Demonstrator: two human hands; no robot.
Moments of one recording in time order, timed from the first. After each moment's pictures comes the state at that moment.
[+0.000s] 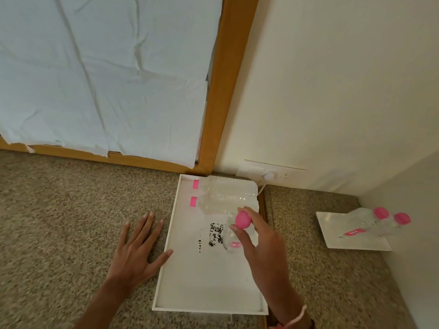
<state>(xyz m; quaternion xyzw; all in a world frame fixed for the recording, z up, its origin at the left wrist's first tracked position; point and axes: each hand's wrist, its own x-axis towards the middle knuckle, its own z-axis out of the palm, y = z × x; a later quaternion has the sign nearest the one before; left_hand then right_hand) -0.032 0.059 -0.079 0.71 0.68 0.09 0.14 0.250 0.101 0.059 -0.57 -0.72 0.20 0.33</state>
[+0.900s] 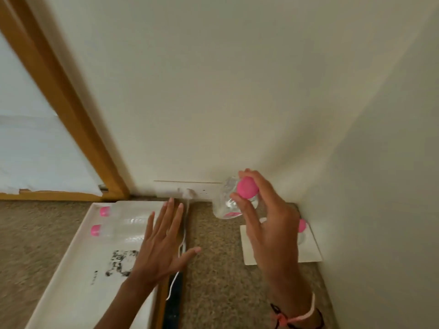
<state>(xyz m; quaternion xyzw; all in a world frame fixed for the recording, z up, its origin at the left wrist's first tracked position) 0.288 0.174 0.009 0.75 0.62 0.19 0.09 0.515 0.179 0.163 -0.47 -0.68 0.17 0.53</state>
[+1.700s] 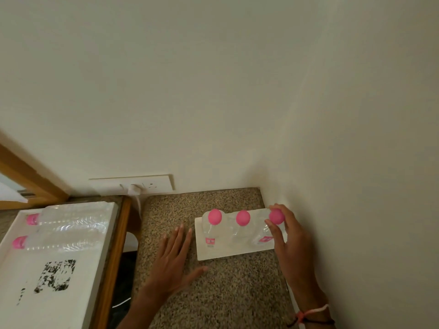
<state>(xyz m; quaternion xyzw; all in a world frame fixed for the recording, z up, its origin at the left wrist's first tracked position) 0.428 0.188 -0.103 0.78 0.61 0.05 0.17 0.713 0.205 0.023 -0.65 -0.61 0.18 0.42</state>
